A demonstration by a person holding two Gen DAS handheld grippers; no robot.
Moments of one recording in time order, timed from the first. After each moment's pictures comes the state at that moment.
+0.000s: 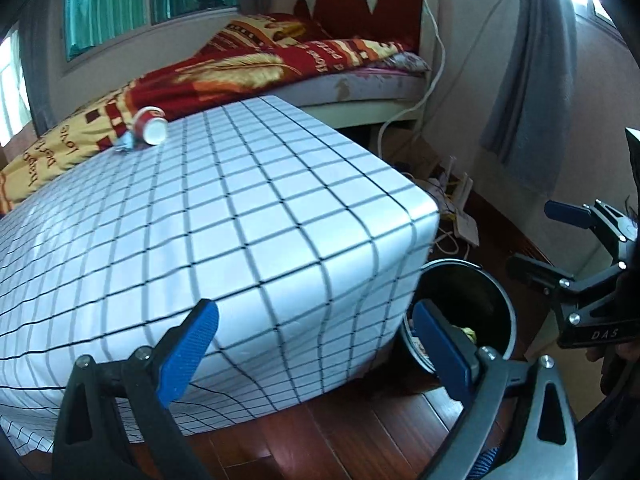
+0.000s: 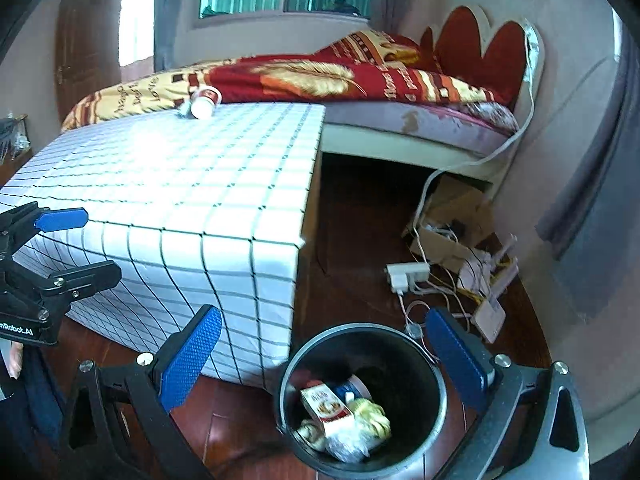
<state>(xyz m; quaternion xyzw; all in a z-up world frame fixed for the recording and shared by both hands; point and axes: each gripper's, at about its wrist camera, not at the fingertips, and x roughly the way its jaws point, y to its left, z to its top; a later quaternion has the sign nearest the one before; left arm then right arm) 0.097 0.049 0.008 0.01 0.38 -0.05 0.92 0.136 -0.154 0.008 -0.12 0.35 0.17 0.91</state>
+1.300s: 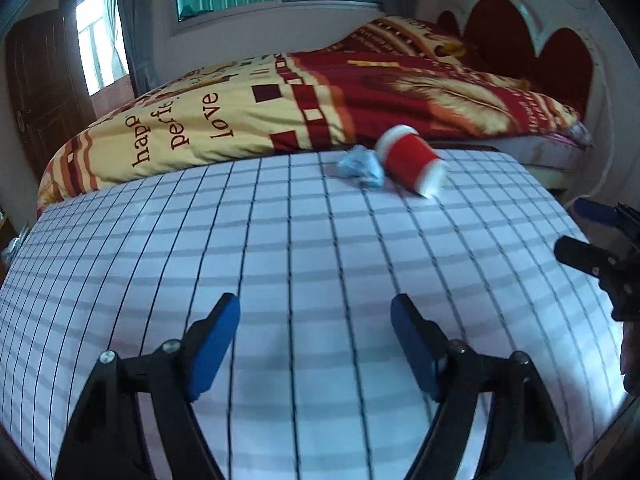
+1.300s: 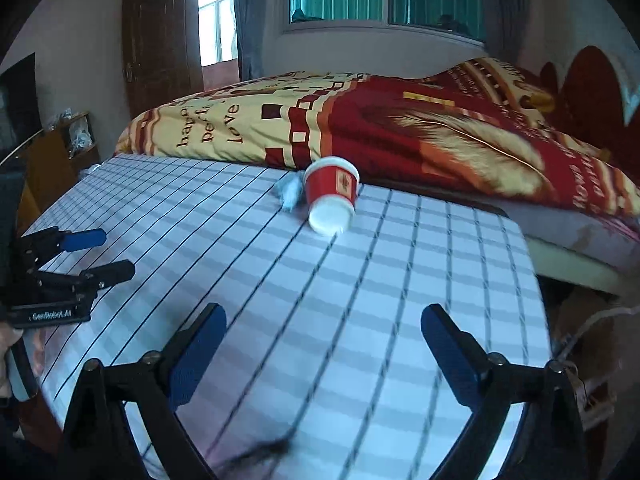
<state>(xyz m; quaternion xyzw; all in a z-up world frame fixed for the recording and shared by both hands) 0.258 0.353 0.014 -0.04 0.38 0.13 0.92 0.364 0.159 0.037 -0.13 0.33 0.33 0.87</state>
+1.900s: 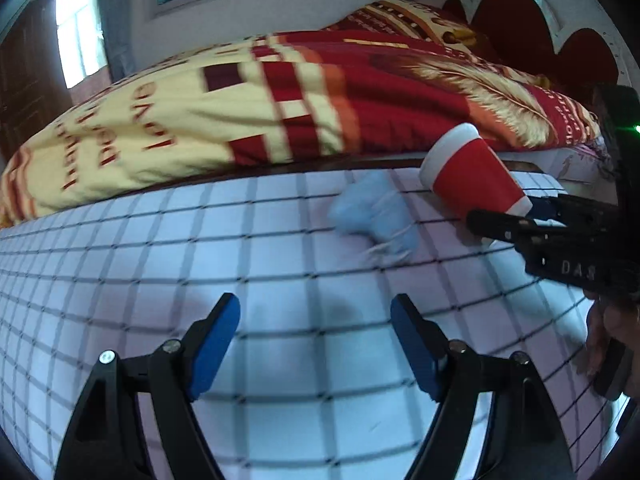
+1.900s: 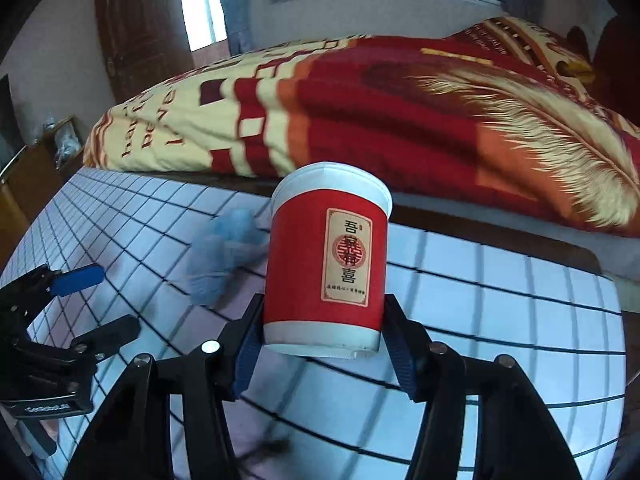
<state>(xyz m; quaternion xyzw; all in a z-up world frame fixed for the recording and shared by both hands) 0.385 0.365 -0.020 -0.06 0.41 0.09 0.91 0.531 0.242 -0.017 -0.12 0.39 0.34 0.85</state>
